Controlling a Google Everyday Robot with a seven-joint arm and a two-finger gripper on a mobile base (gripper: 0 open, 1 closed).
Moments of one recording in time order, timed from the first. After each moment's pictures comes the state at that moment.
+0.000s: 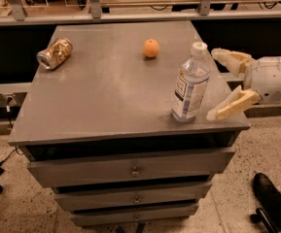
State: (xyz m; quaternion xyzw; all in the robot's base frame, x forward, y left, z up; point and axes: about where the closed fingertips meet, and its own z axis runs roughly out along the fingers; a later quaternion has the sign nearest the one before) arm 0.502 -0.166 0.930 -0.53 0.58 0.30 0.54
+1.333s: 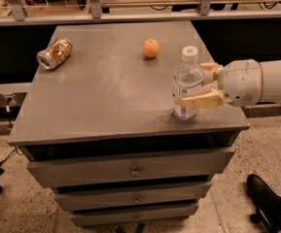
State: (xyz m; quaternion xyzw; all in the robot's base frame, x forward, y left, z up) arm 0.502 -0.112 0.914 -0.55 0.58 0.32 0.52
